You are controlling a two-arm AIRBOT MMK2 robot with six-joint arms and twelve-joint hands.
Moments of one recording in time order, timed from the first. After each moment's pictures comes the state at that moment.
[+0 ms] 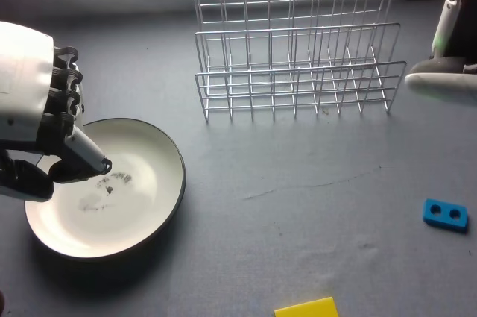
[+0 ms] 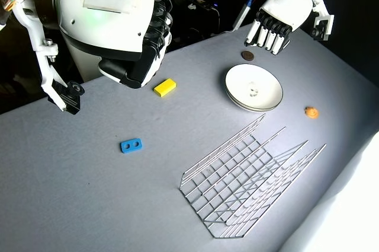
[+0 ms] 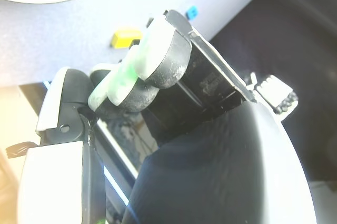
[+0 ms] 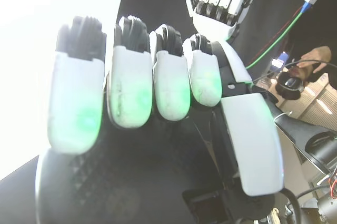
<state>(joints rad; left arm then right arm) 0.42 -0.81 1.37 1.66 -1.25 -0.20 -0.47 -0.55 0.71 -0.46 0.56 -0.55</state>
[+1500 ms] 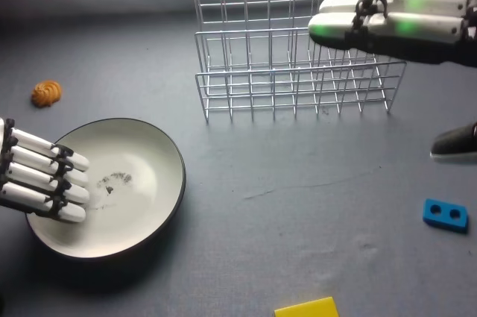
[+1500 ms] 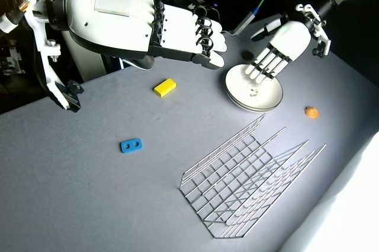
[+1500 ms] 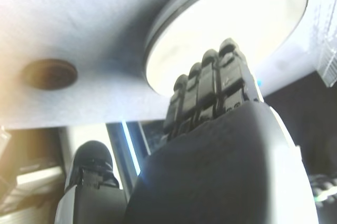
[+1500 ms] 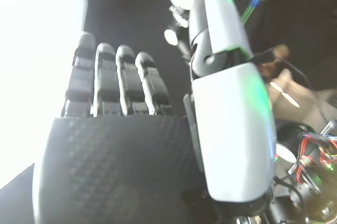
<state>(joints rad) 0.85 -1.03 1.80 1.60 -1.32 -0.03 -0.46 -0.55 0.73 -0.82 0.59 -0.27</state>
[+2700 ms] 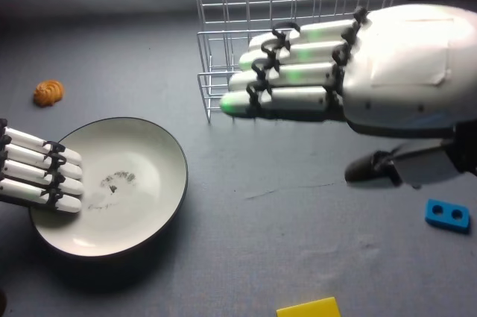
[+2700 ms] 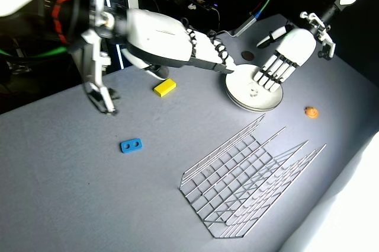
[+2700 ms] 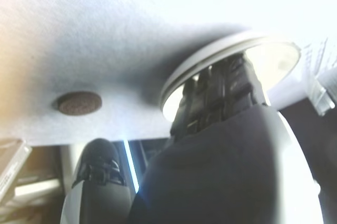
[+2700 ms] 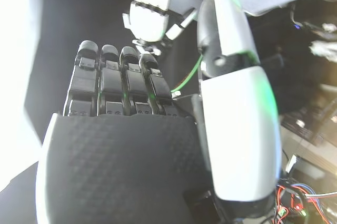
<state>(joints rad) 0.93 -1.09 1.90 1.57 -1.30 -0.02 -0.40 -0.79 0.78 -1.00 0.35 -0.25</state>
